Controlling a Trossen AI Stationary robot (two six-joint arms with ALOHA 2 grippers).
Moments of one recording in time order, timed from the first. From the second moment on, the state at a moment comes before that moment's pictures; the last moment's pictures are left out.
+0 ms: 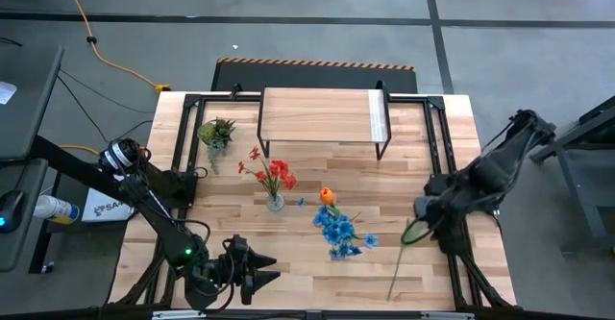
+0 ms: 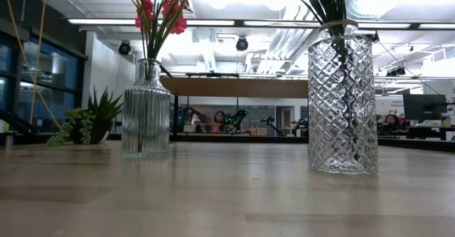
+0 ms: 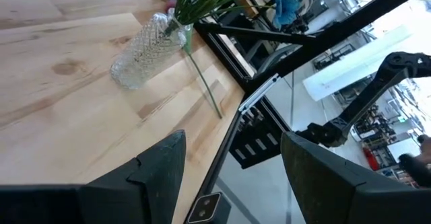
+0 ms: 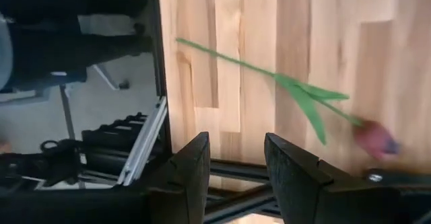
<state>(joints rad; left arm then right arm) -0.94 1.61 1.00 0.13 -0.98 -1.31 0.68 1.13 1.24 -1.30 -0.21 0.79</state>
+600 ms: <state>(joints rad) -0.94 1.61 1.00 0.09 -0.90 -1.31 0.80 1.13 0.88 -0.84 -0.17 1.36</state>
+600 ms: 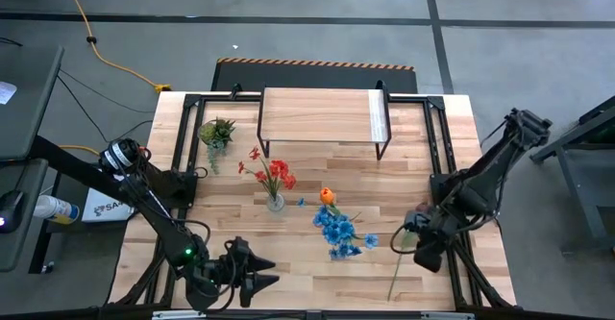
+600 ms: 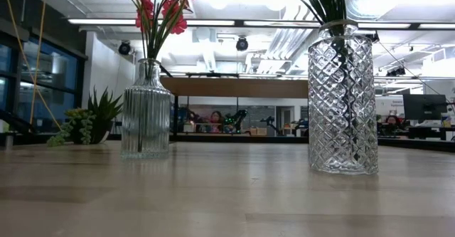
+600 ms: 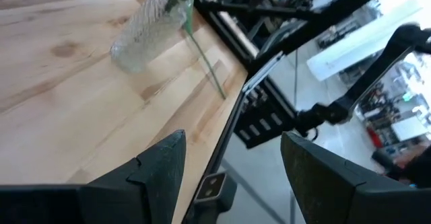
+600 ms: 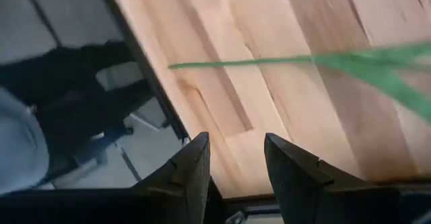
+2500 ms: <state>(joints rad) -0.95 1.61 1.00 -0.19 -0.39 -1.39 0.81 1.51 0.87 -0.74 -0.10 1.95</state>
